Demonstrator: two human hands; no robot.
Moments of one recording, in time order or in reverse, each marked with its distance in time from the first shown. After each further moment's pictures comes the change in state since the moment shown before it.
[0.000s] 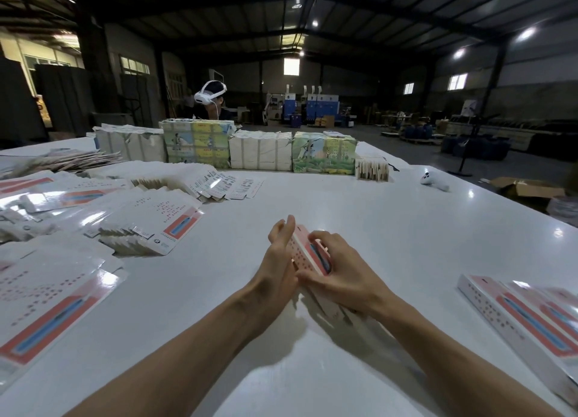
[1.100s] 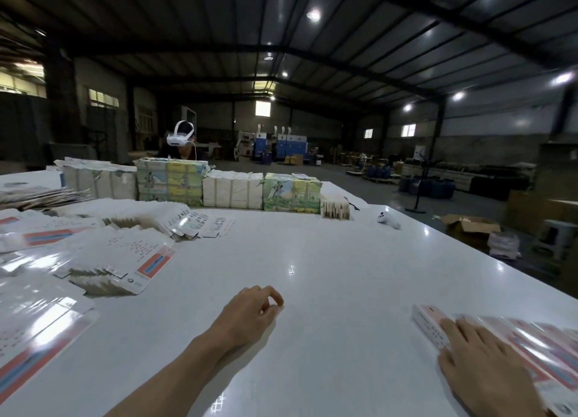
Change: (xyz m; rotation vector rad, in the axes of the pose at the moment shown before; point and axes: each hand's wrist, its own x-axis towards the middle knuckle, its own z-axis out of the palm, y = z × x) left_hand 0.006 -0.011 -0.040 1.398 -0.062 0.409; right_hand -0.189 0.032 -0.130 -0.817 0.183 0.418
